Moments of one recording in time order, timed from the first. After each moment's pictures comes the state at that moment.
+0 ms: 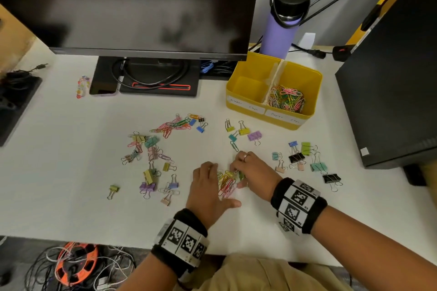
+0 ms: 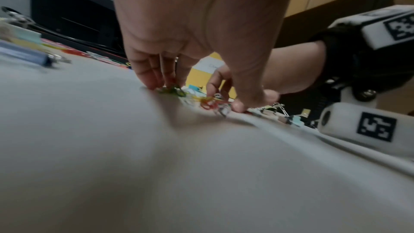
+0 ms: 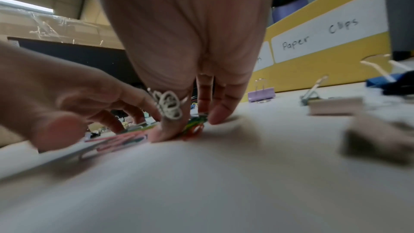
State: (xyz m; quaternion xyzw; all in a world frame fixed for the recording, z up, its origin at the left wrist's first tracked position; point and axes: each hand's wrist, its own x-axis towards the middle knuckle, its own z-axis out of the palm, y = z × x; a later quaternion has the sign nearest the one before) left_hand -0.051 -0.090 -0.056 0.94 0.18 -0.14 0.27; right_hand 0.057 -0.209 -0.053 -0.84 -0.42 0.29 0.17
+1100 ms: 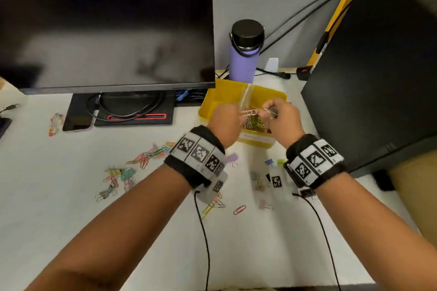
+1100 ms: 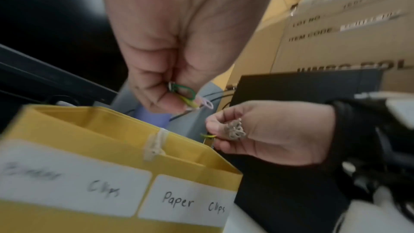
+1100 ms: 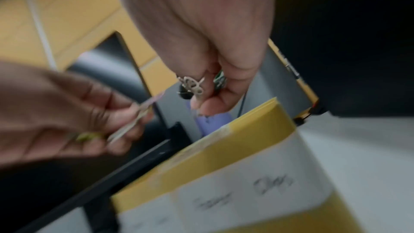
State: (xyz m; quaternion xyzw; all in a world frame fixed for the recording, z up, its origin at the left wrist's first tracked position) left_hand 0.136 -0.111 0.058 0.96 0.08 -0.07 0.27; right_hand 0.183 -0.244 0.029 -0.91 -0.10 0.03 0.41
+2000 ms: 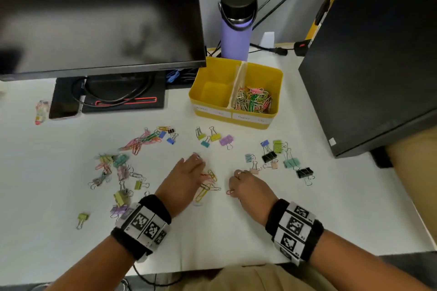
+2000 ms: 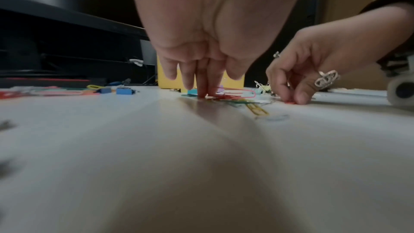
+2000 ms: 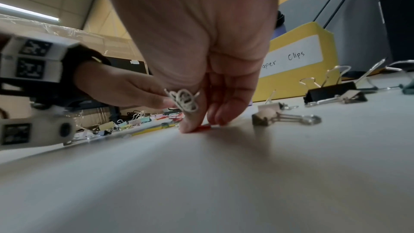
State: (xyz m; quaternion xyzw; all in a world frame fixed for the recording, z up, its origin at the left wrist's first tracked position) left_hand -0.002 -0.061 -0.046 0.98 -0.09 -0.14 0.09; right_hand 0.039 -0.252 -0.054 -0.88 -0.35 0.28 0.14
